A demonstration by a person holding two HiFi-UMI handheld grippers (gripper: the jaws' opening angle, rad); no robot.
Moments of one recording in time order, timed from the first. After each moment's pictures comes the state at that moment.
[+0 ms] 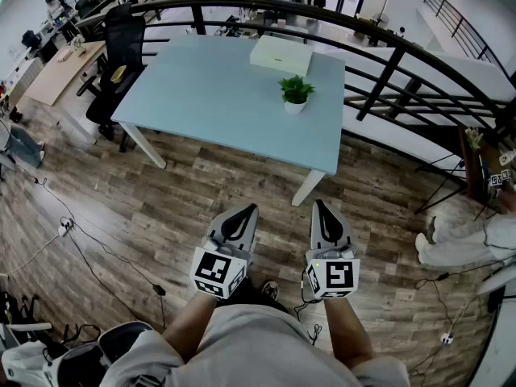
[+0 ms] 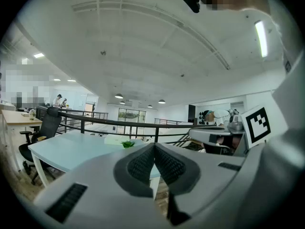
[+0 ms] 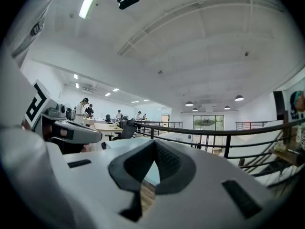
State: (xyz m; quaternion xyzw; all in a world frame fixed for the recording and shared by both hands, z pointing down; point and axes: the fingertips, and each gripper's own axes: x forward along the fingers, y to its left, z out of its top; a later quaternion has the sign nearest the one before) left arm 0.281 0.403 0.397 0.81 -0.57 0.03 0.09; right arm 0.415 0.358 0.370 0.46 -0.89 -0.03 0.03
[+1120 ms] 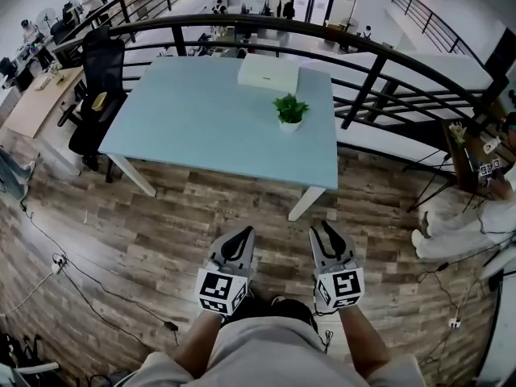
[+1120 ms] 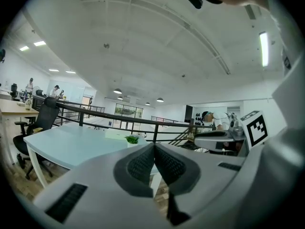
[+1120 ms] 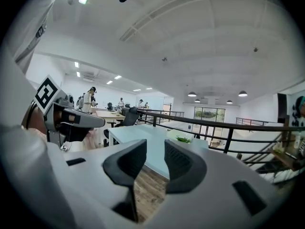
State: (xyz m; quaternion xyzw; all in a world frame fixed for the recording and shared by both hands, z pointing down) left arm 0.212 0.393 0.431 0.83 -0.55 0.02 0.12; right arm 0.373 0.359 0.429 0.46 -0.88 -0.01 0.10
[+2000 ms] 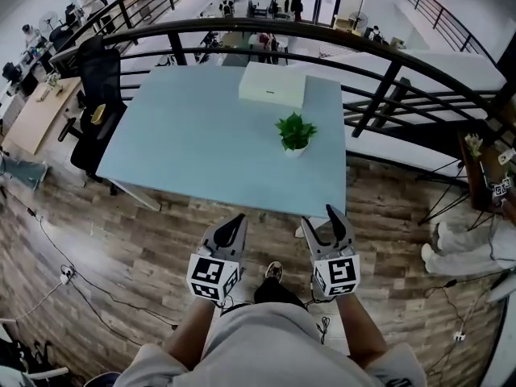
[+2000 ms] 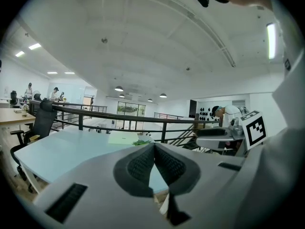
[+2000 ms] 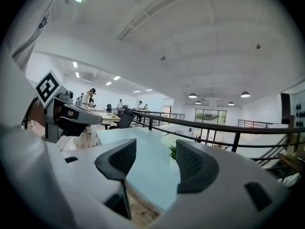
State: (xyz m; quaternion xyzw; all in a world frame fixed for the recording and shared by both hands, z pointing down) left arm 0.179 0.227 0.434 0.82 -0.56 0.05 0.12; right arm 0.350 0.186 0.437 0.45 -0.89 -0.01 0.10
